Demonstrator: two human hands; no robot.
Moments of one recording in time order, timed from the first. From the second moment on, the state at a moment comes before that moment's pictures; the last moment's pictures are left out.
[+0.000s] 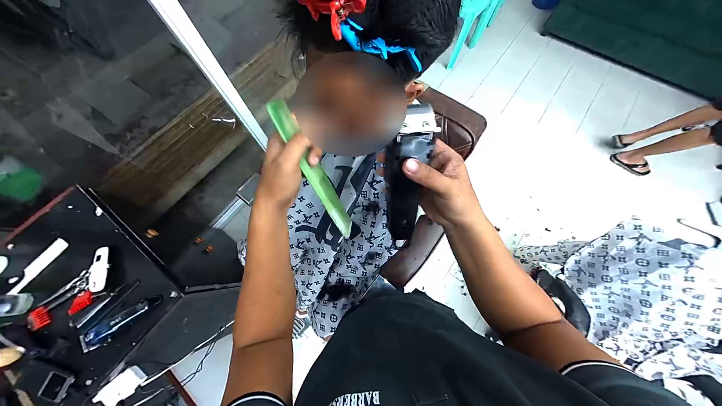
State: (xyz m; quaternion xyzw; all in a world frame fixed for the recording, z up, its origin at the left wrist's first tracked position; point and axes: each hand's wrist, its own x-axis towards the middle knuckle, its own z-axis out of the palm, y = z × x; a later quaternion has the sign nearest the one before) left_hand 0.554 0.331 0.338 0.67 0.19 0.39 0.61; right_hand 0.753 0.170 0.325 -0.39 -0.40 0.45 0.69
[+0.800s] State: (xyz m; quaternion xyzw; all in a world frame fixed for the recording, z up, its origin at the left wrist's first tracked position) left_hand 0.566 0.324 0.333 0.71 0.15 0.40 0.57; right_hand 0.718 0.242 0.336 -0.38 -0.33 0.48 0.72
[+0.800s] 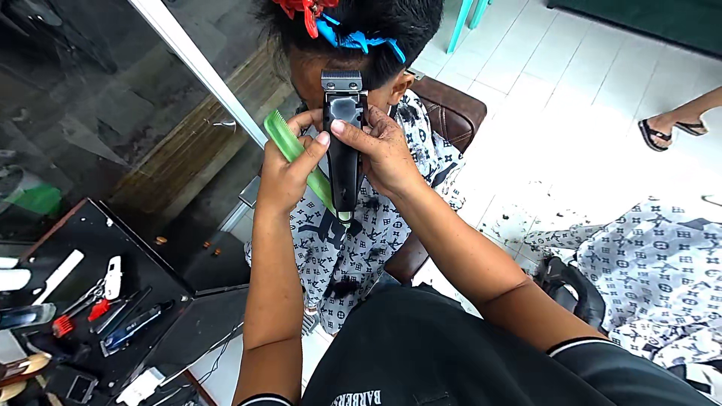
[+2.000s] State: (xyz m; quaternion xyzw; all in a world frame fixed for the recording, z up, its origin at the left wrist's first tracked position) left_hand 0.573 0.325 0.331 0.72 0.15 0.39 0.55; right_hand 0.728 0.241 0.331 -0.38 -0.34 0.47 0.72
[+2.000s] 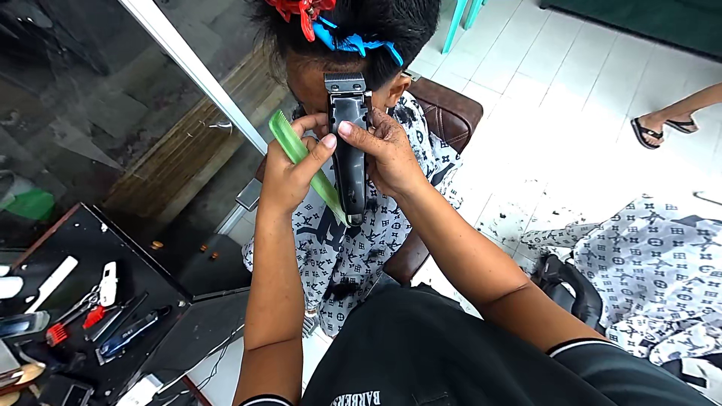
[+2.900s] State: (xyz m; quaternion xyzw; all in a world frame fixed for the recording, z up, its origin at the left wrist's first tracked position) left_hand 0.563 0.320 0.315 0.72 0.19 0.38 0.55; right_hand 0.724 0.232 0.317 -0.41 -0.31 0.51 0.69
